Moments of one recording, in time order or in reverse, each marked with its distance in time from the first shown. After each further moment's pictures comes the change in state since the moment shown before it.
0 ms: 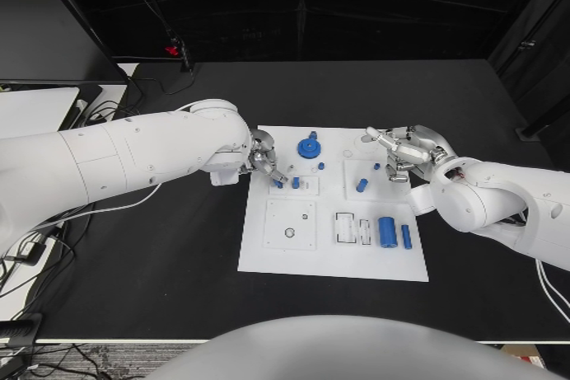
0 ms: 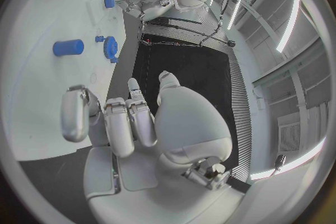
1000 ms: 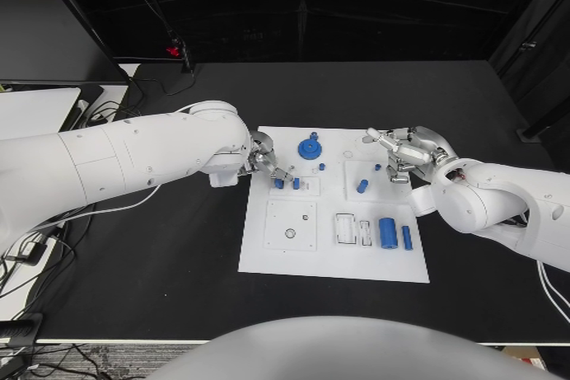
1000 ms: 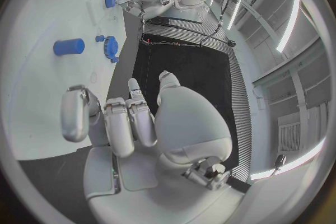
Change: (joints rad) left arm -0.001 -0.011 0.000 0.014 -0.002 0.000 -0.006; left_hand -0.151 0.013 -0.075 0.001 -0.075 -0.020 0.001 0.049 0.008 0.005 0.002 -0.002 -0.004 -0.002 0.008 0.000 0.000 0.000 0.000 0.007 0.000 0.000; right arm 0.000 0.000 0.000 -0.002 0.000 0.001 0.000; right_hand 0.000 0.000 -0.006 0.001 0.000 -0.003 -0.003 0.000 0.000 0.000 0.000 0.000 0.000 0.000 0.000 0.000 0.000 0.000 0.000 0.000 0.000 0.000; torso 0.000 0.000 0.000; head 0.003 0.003
